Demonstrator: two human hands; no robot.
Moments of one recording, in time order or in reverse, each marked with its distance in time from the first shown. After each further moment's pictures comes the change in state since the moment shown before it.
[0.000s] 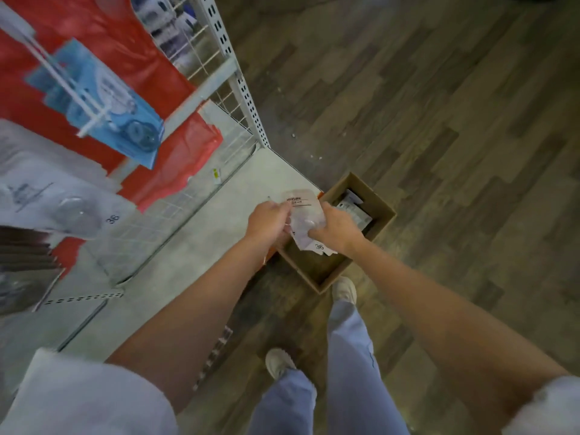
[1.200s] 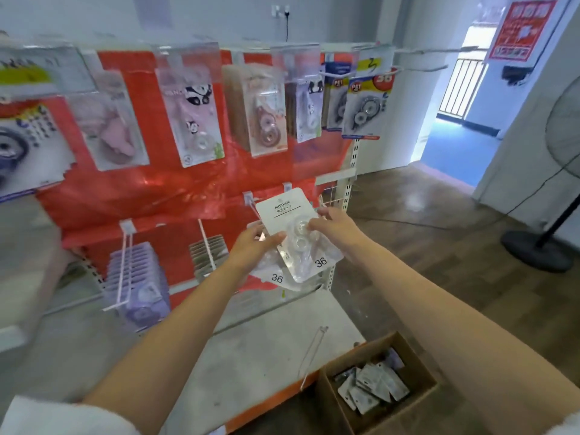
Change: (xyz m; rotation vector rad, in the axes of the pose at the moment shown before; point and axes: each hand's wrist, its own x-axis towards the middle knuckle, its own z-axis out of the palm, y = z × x) left_hand -0.242 -0.055 -0.295 -0.436 0.323 0.590; right_hand -0.196 -0.341 -0.007 0.277 0.155 -0.466
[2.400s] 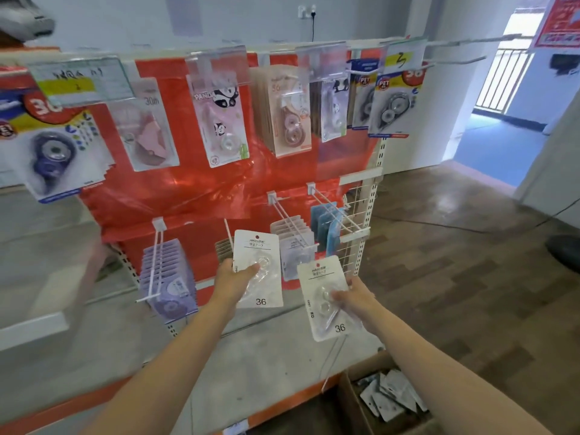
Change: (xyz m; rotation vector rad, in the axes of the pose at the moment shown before) left_hand -0.029 -0.056 -0.039 -0.104 0.359 -0.198; right_hand -0.011 0.132 0.054 0.226 -0.124 0.277
